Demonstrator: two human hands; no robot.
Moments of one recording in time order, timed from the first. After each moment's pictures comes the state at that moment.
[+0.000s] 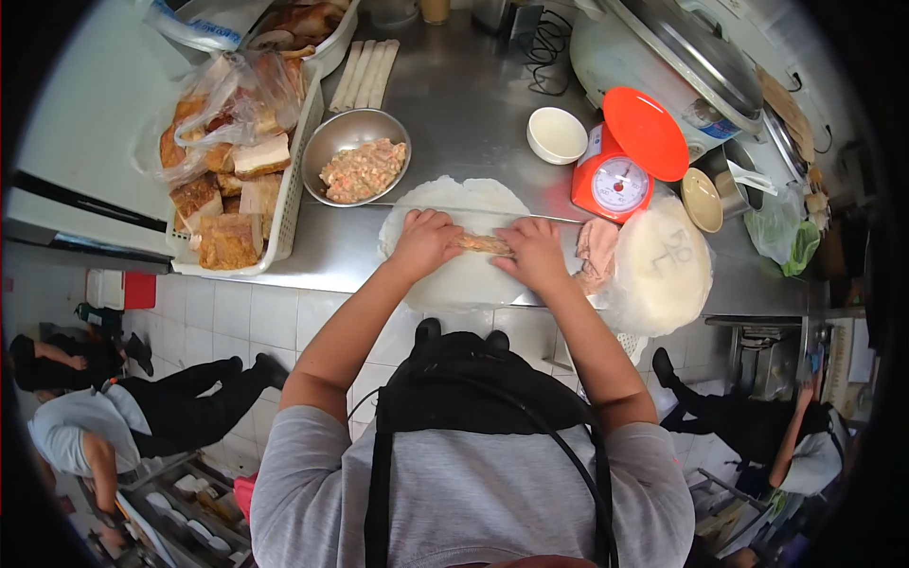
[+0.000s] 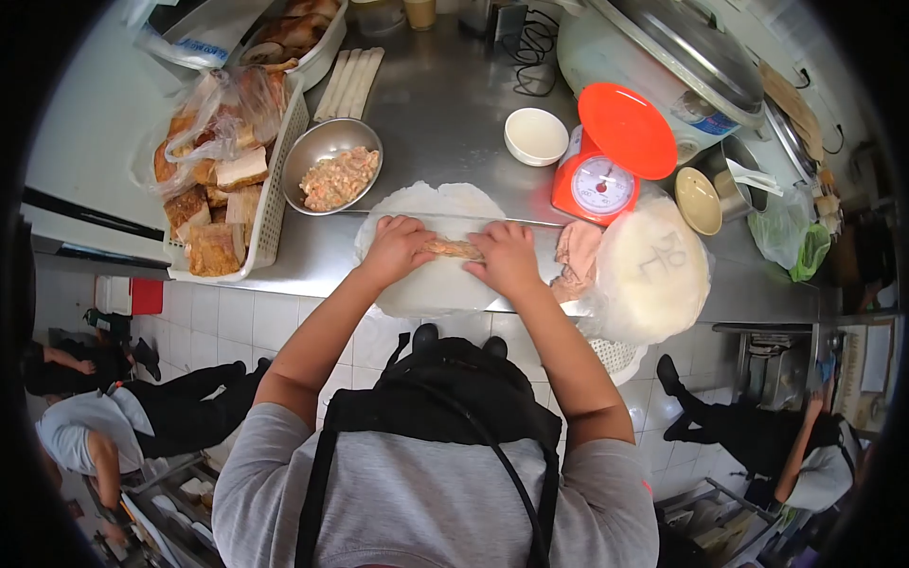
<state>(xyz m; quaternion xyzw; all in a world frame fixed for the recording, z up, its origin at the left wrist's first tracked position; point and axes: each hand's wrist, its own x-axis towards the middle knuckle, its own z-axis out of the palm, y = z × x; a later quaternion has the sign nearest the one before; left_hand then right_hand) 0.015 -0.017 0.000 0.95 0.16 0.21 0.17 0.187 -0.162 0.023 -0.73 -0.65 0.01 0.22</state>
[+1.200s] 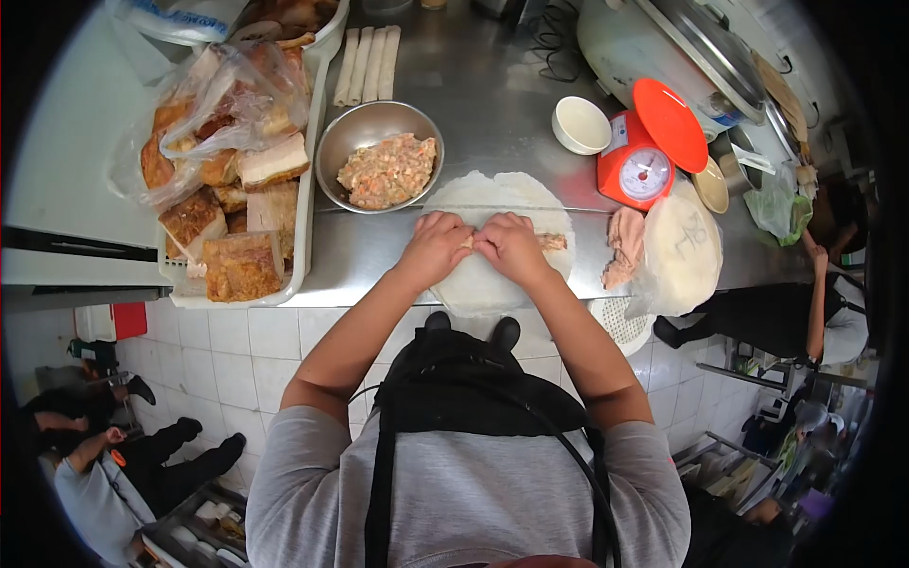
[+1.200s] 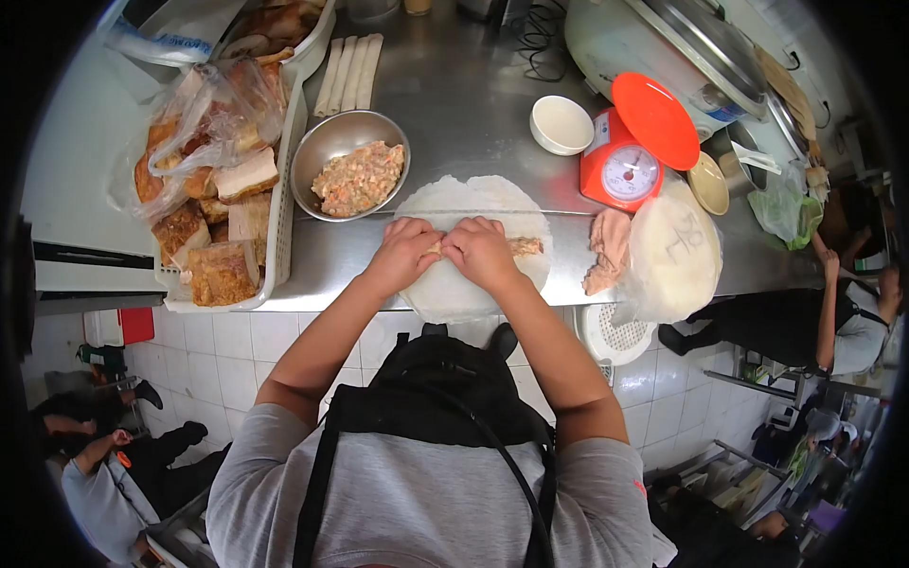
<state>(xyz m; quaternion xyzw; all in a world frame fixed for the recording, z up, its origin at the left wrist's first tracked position) -0.024 0.020 -0.010 0.94 0.10 0.18 0.28 0.122 -0.097 0.009 -0.73 -0.63 0.12 0.24</state>
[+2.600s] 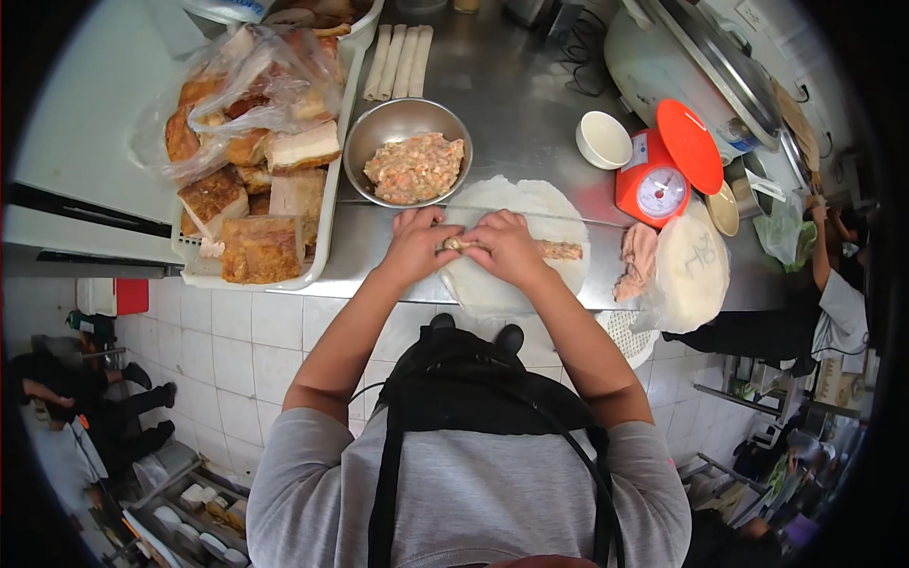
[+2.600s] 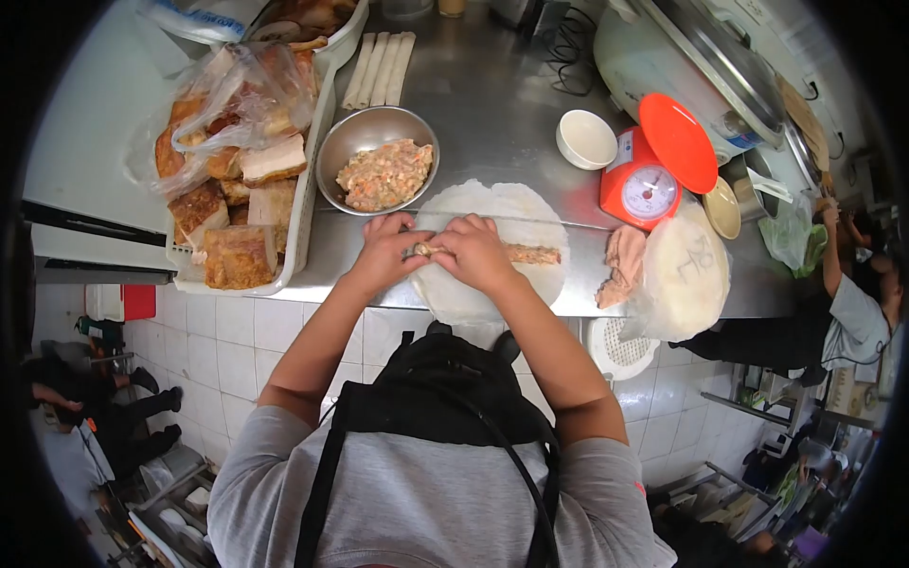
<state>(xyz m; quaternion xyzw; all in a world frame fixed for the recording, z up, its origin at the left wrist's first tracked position) -0.064 0.038 0.001 0.92 0.20 0.23 0.25 0.096 -0.071 0.017 -0.68 -0.68 0.09 0.28</state>
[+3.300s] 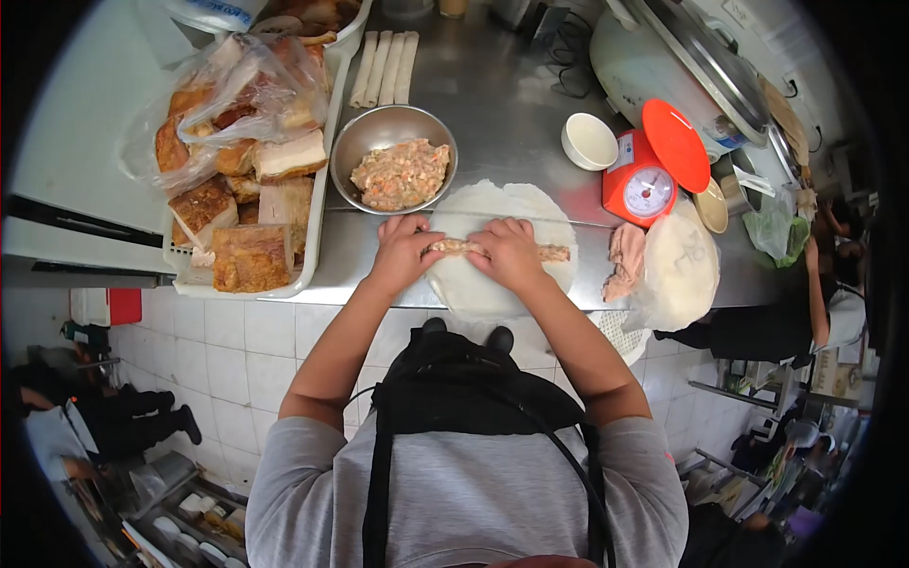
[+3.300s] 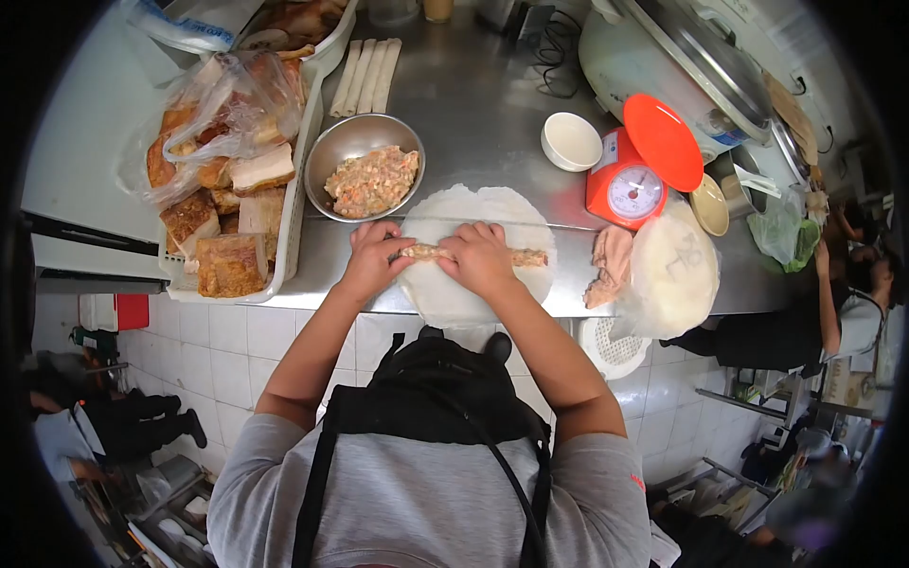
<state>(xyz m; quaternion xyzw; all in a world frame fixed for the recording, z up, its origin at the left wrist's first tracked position) -0.063 0.037 -0.010 0.91 0.21 0.26 0.24 0.107 -0.088 0.012 -0.72 -0.66 0.00 0.23</state>
